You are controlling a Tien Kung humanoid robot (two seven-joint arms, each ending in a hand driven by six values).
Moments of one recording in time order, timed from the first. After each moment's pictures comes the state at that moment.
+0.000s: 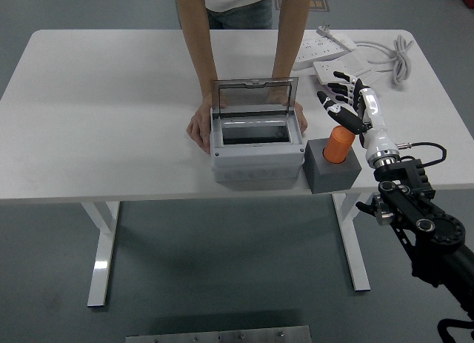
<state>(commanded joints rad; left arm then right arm) -0.20 0.34 -0.70 -0.40 0.62 0.02 0.53 0.47 -0.18 1.08 0.90 -1.10 -0.27 0.40</state>
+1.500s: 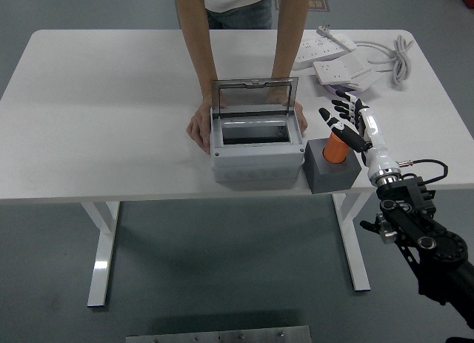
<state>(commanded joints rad) -0.20 0.34 -0.69 -0.40 0.62 0.01 0.52 0.39 -0.20 1.07 0.90 -1.14 -0.28 0.41</state>
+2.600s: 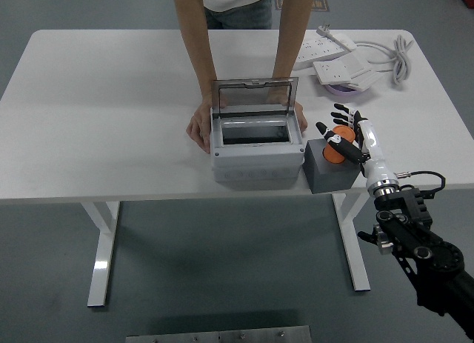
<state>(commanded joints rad) -0.20 0.33 -0.70 -0.40 0.63 0.01 0.52 0.36 -0.19 1.05 0.90 -1.15 -0.32 0.42</state>
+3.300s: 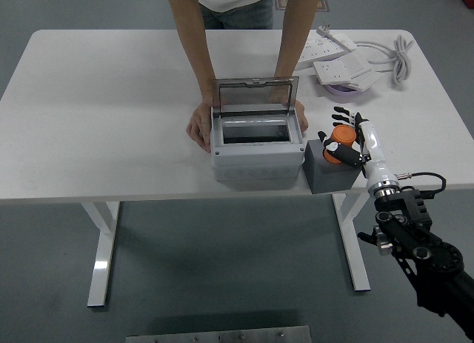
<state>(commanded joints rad) -0.20 0.33 -0.70 -0.40 0.65 0.01 0.53 0.36 -0.18 1.05 0.89 -1.15 -0.33 0.42</state>
